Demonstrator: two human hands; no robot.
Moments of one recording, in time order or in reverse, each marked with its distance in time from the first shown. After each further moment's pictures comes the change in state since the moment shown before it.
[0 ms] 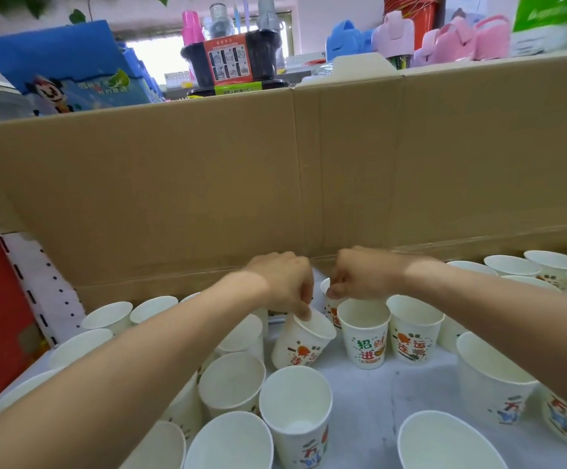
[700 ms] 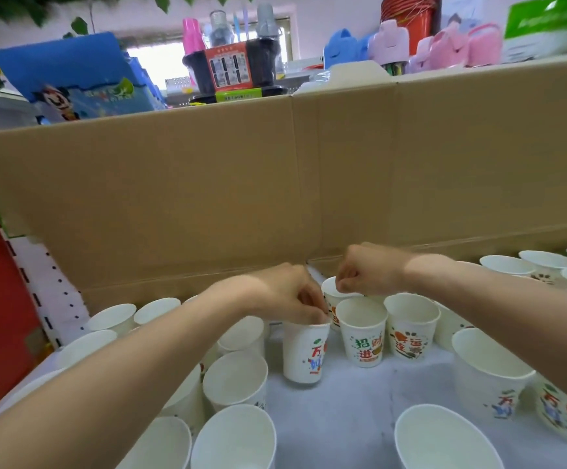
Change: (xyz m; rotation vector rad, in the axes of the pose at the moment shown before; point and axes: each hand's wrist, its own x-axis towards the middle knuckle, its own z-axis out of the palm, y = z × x) left_hand -0.023 0.006 -0.004 -0.289 -0.108 0.116; right_hand -0.014 0.002 -0.011 0.009 -0.005 0.018
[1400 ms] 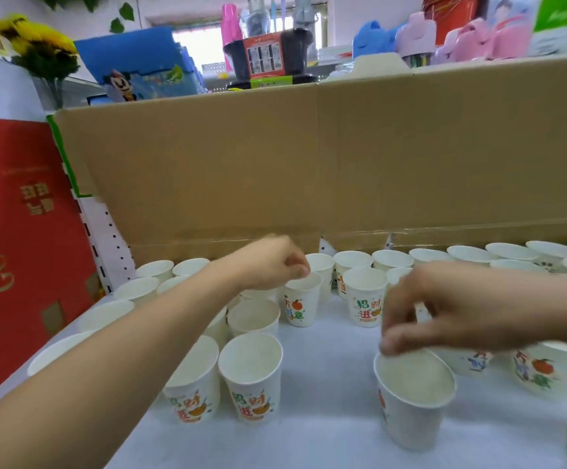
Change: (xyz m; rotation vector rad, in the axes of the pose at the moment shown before) left_hand -0.060 0.013 0.010 0.022 0.226 -0.204; right_hand -0.170 -0.060 -0.031 0.073 -0.181 -0.166
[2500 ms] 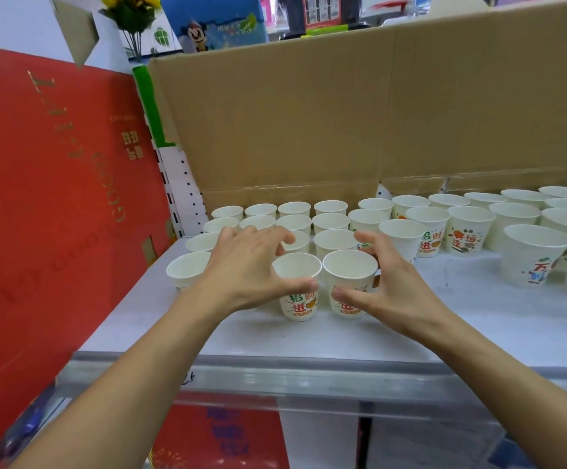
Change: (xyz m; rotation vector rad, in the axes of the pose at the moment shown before) left_hand -0.178 -0.063 0.027 0.160 0.280 -0.136; right_hand 0.070 -0.105 0.143 0.579 0.667 0.030
